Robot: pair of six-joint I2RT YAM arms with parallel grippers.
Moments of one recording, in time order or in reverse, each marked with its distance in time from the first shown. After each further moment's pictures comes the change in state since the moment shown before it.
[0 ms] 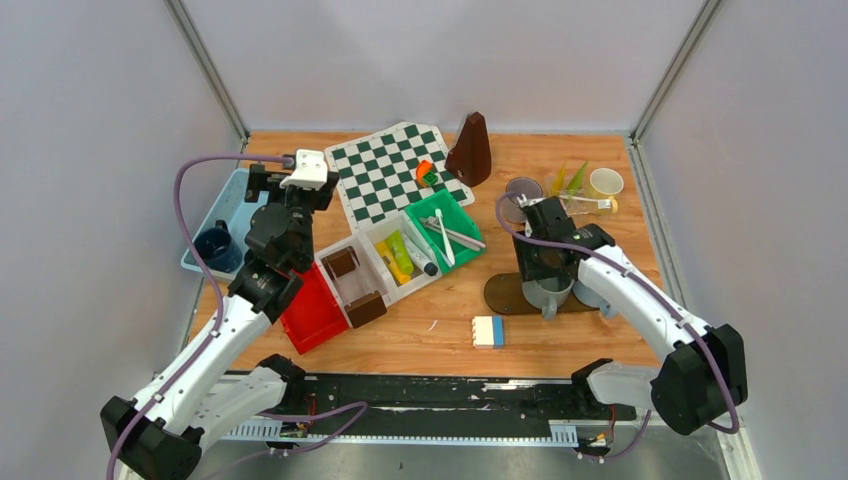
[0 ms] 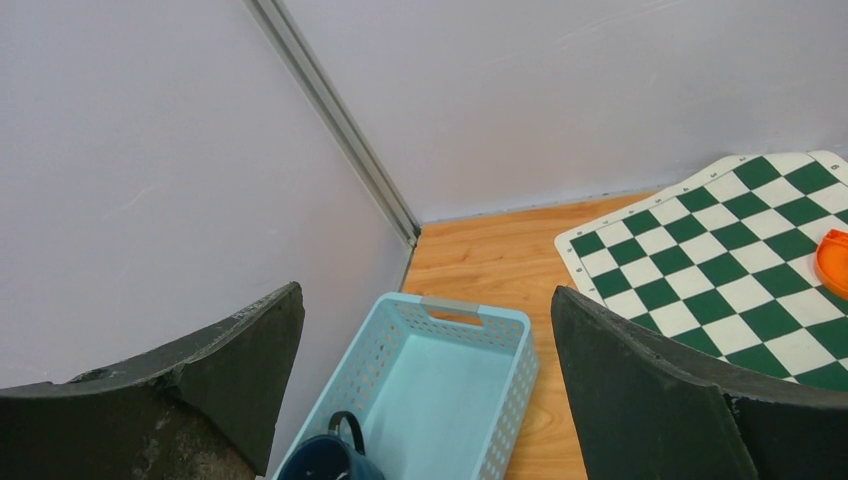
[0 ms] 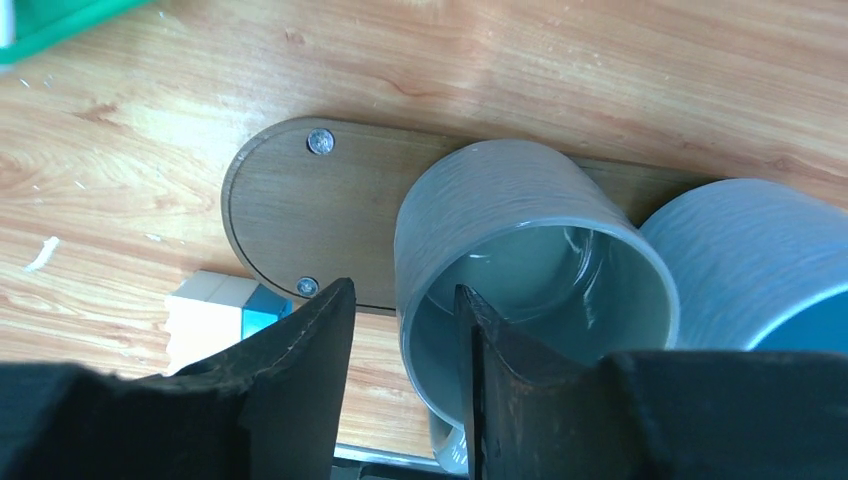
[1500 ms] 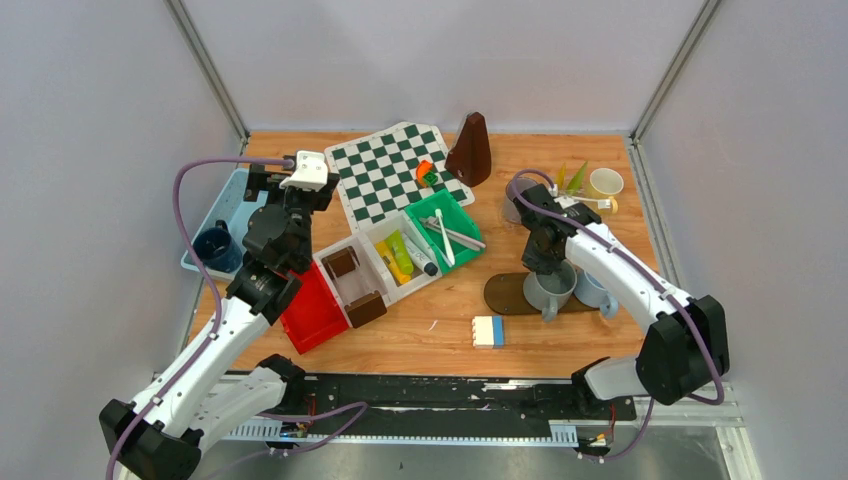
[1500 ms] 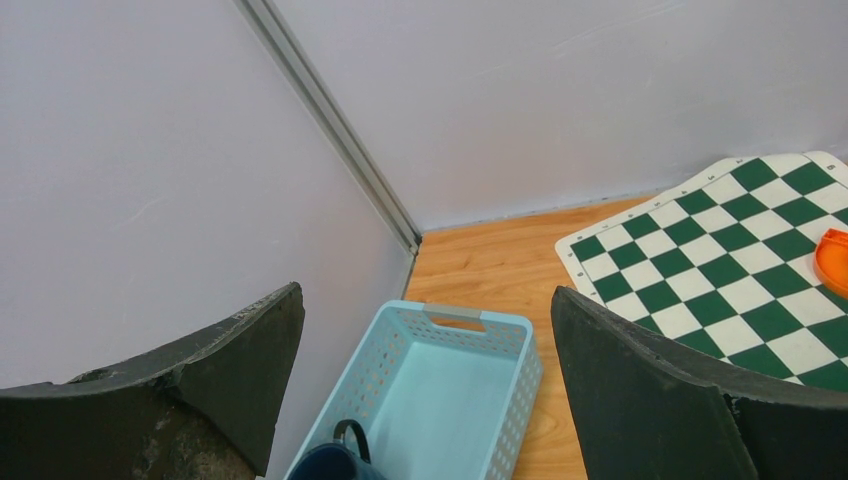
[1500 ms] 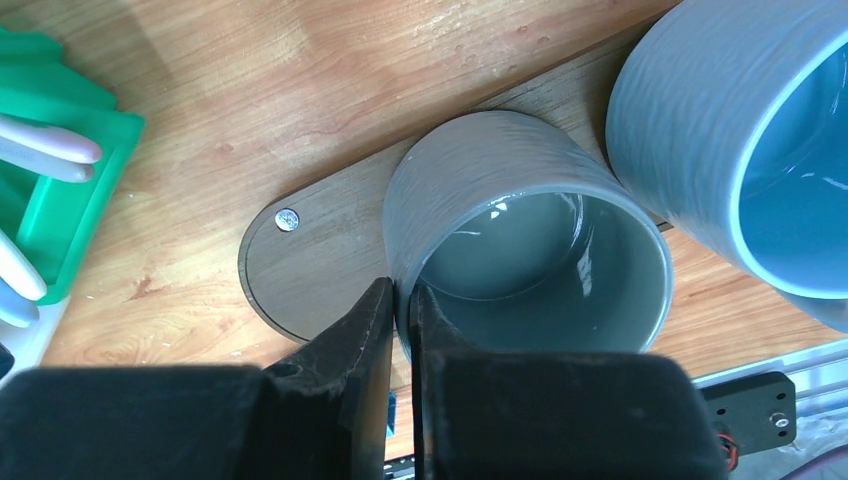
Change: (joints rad) left arm 0.001 -0.013 -0.002 0.000 0.023 0.021; right arm 0.001 0.151 0.169 -0.194 0.214 0.590
